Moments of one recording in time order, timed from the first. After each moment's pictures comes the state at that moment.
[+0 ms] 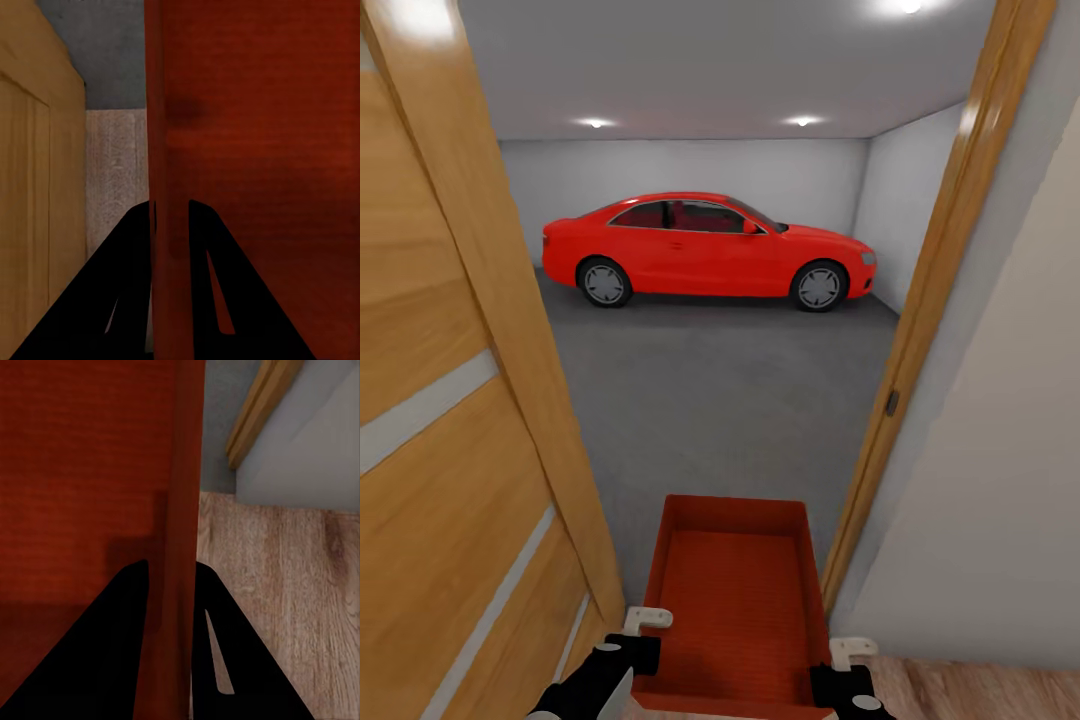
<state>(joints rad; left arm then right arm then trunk) -0.51 -0.14 0.01 -0.32 -0.10 0.18 0.07 -0.48 0.01 0.61 -0.20 -0.55 -0.11 -0.20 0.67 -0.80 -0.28</state>
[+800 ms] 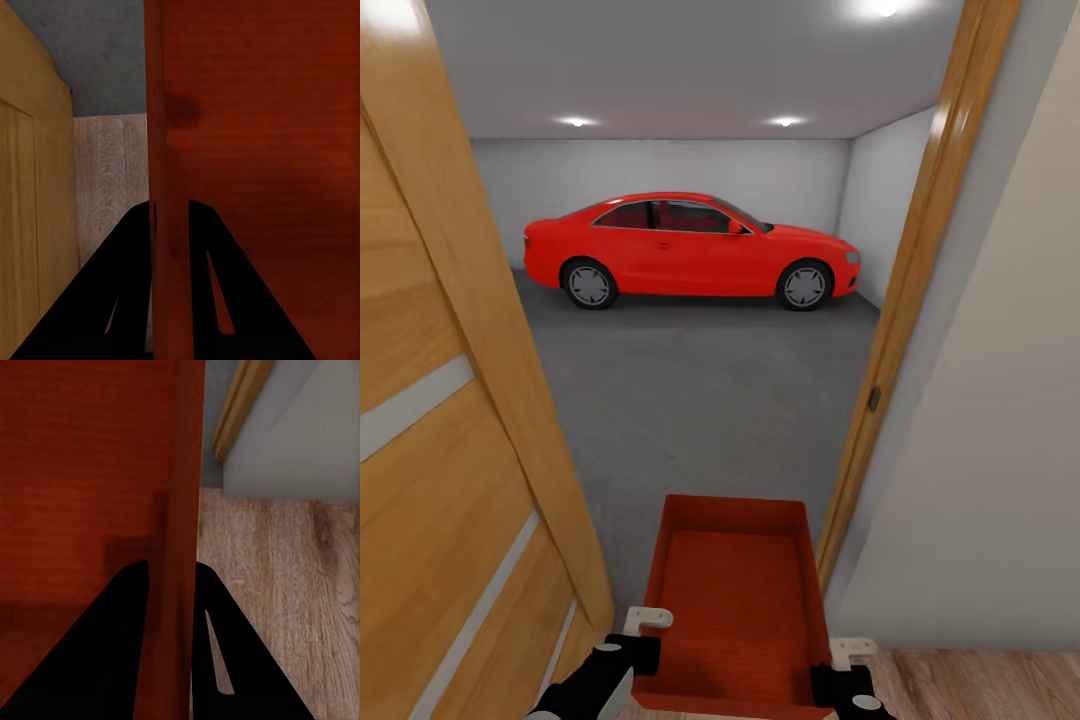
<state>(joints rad) -0.51 -0.14 0.01 -0.32 -0.10 0.17 0.08 -0.48 0.01 0.61 -0.20 -0.55 -0.11 -0.20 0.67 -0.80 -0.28</state>
